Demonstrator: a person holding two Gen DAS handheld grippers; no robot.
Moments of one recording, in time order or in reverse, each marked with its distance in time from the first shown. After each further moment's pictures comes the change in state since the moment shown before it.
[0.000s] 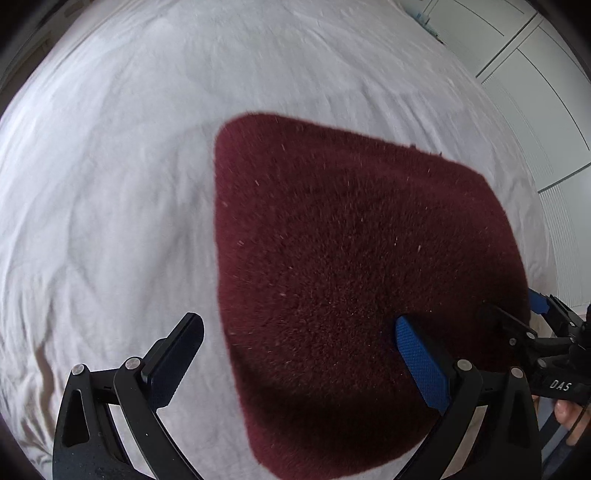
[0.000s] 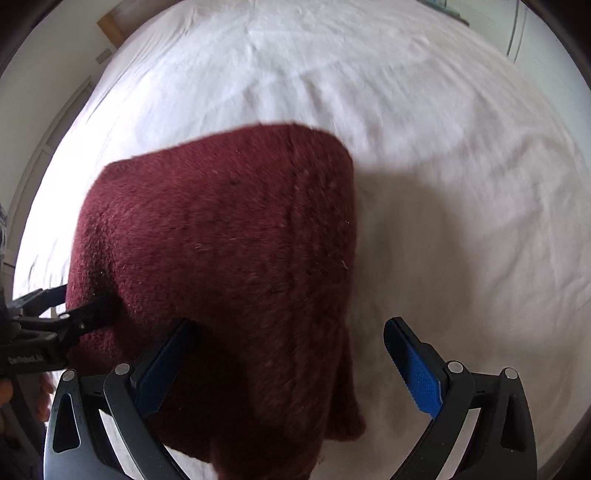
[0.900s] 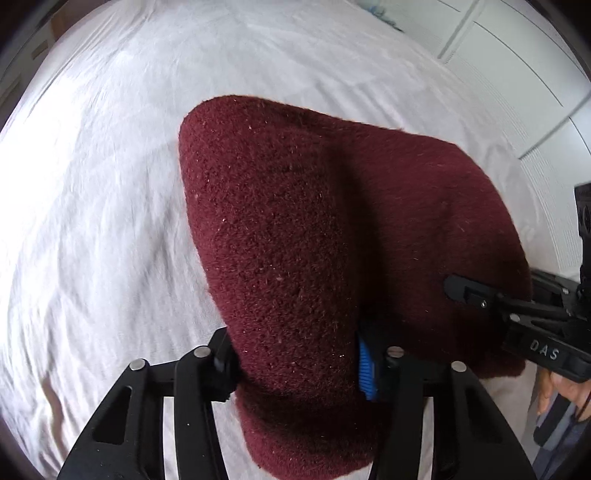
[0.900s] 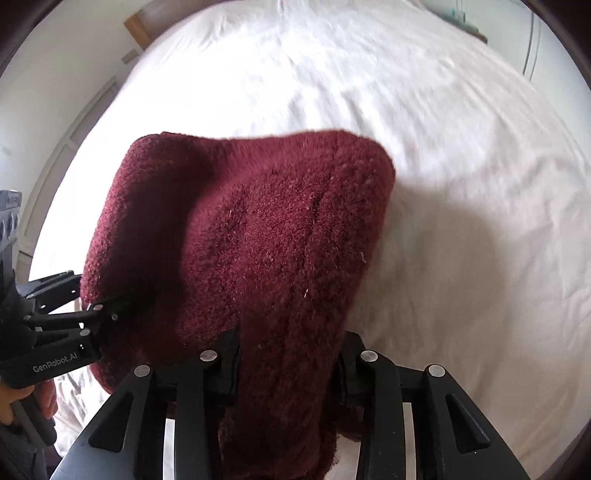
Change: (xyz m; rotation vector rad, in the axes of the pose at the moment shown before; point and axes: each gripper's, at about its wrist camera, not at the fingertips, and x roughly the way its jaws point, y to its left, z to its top) left arm -0.013 -0.015 -0.005 0.174 -0.056 -0.021; right arm -0.036 0.032 -0.013 -0.069 -0.065 0.052
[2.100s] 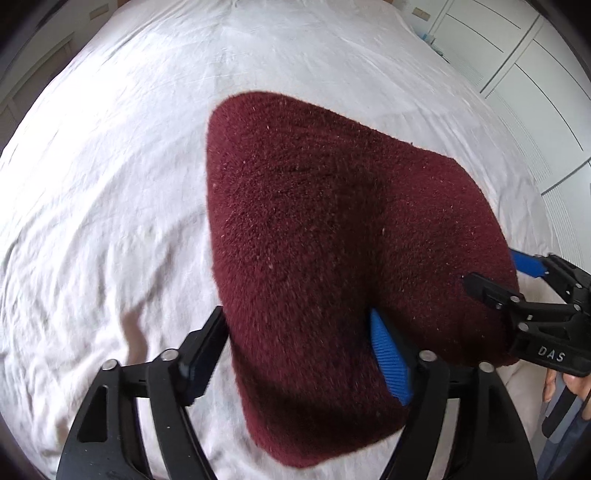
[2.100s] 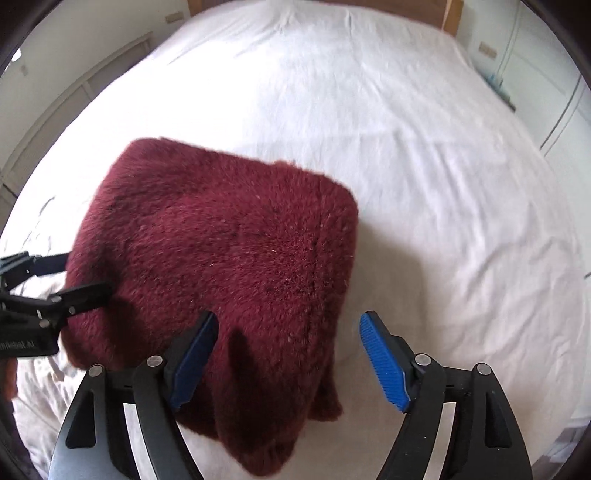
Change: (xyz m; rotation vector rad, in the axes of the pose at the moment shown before) left arm -0.049 0.119 -0.081 -0.176 -0.036 0.059; right arm 0.019 0.131 -0.010 -0.234 -0.034 -0.160
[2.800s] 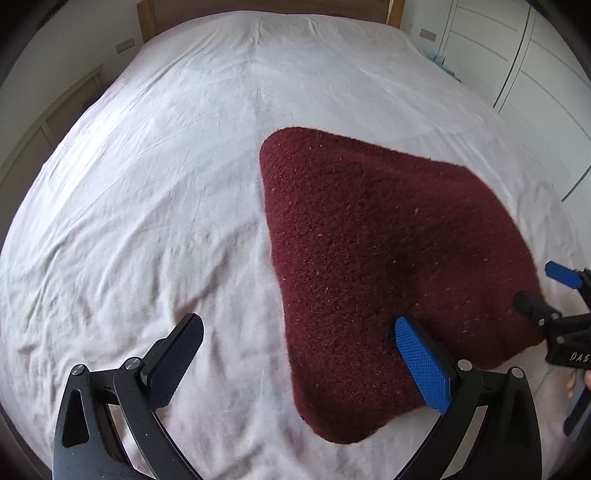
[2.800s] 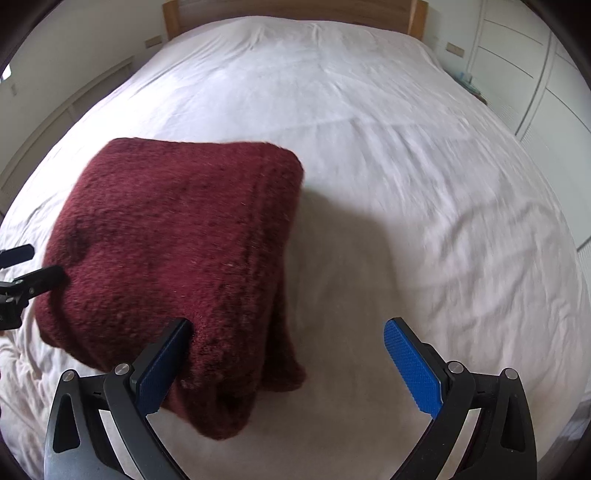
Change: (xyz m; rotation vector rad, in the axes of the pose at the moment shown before) left arm -0.027 0.006 -0.040 0.030 -0.159 0.143; right arm 0.004 -0.026 -0.054 0.090 -0.081 -0.043
